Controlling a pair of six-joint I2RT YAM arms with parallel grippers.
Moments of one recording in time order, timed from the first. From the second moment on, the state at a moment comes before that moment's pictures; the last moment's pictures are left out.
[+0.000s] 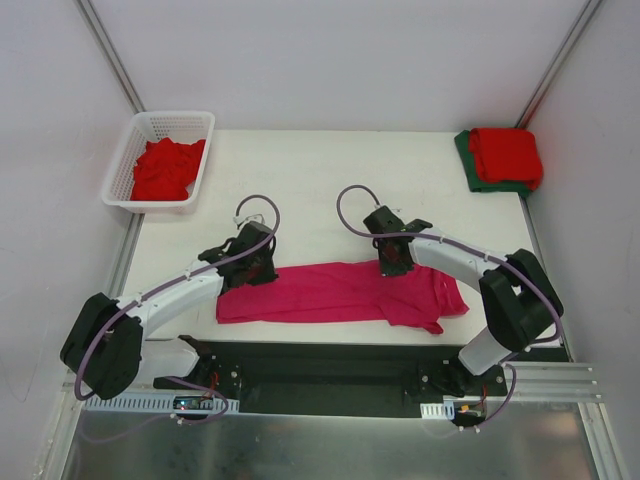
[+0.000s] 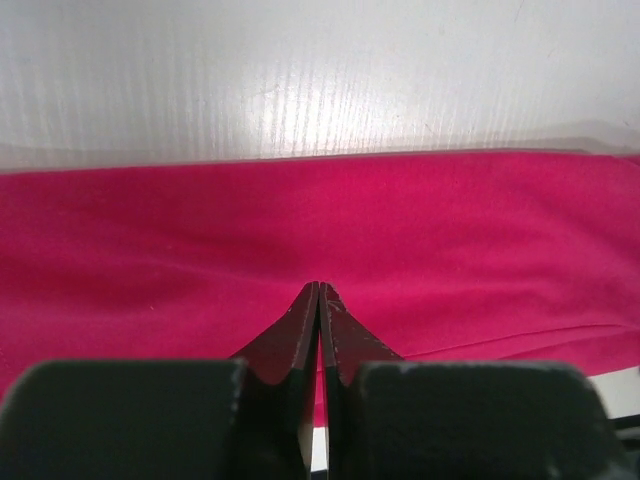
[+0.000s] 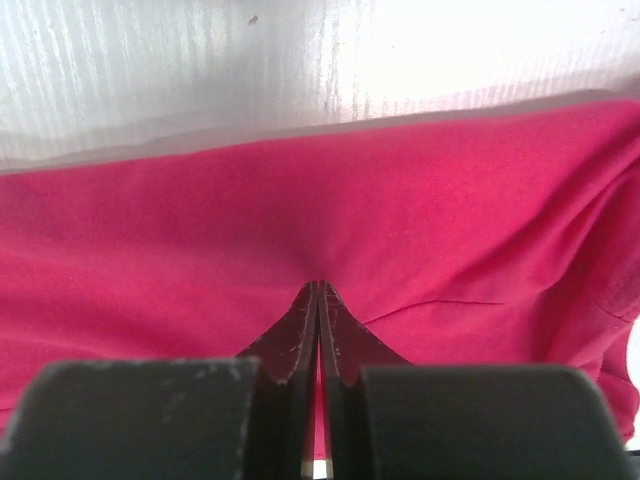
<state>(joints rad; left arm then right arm) -0.60 1.23 0.67 -0.41 -0.13 -0.74 0.65 1.59 0.99 -0.69 0.30 0.51</state>
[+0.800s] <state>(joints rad) -0.64 1.43 0.71 -0.46 -0.09 -0.80 0.65 1.71 1.03 -0.67 0.25 0.50</state>
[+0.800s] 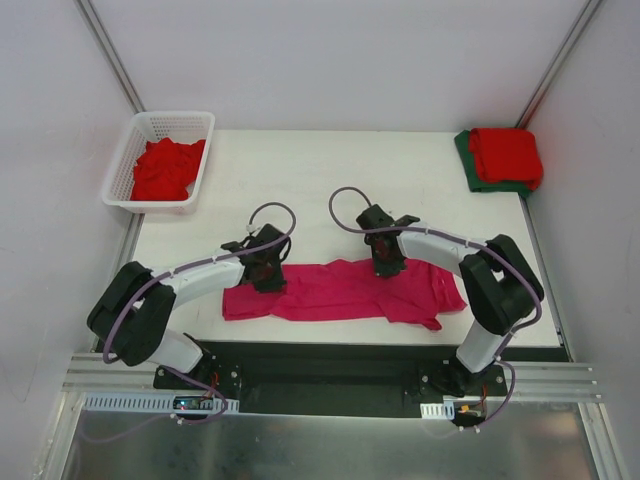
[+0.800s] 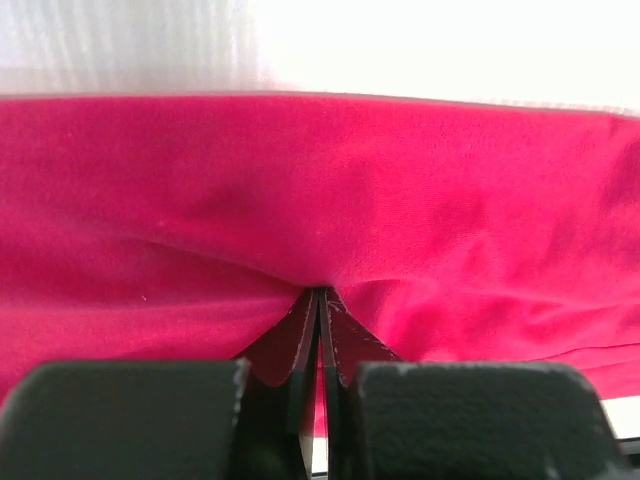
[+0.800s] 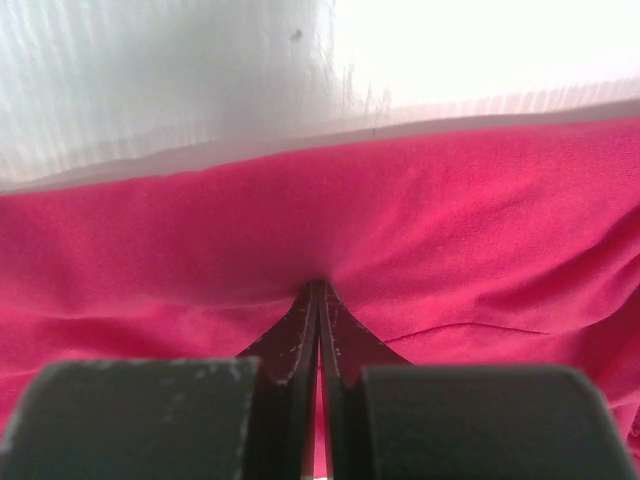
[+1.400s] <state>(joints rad) -0.58 1.54 0.82 -0.49 -0.11 -0.77 0.55 1.82 1.17 -0.68 0.23 0.48</state>
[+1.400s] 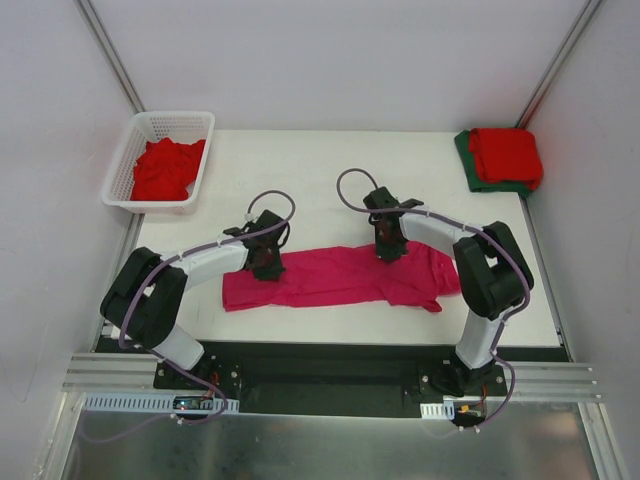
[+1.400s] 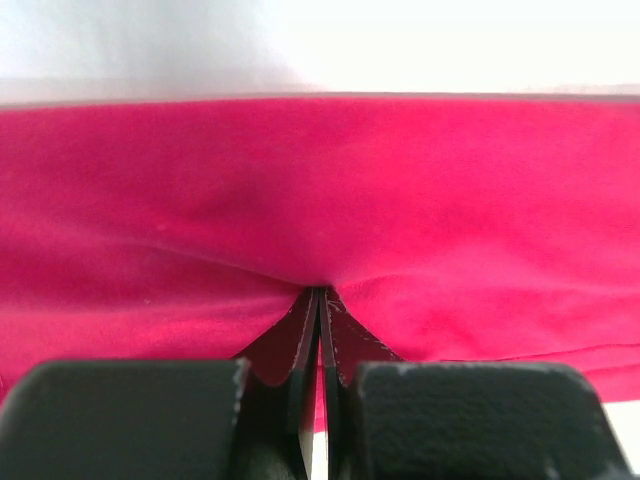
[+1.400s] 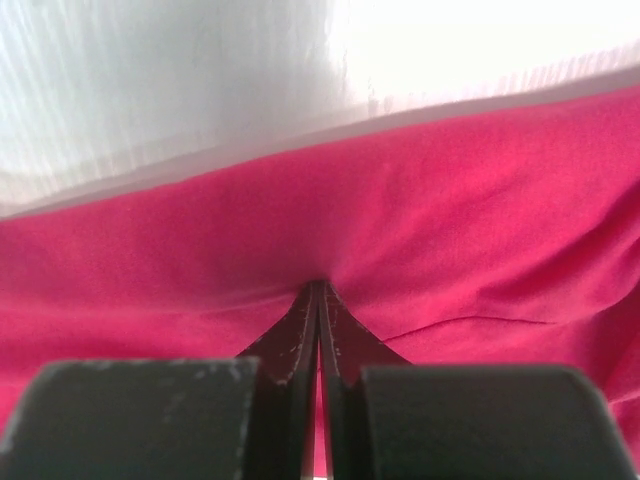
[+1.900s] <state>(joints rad) -0.50 1.63 0.94 -0.55 -0.18 -0.63 0.50 1.86 1.22 -0.68 0.22 0.45</state>
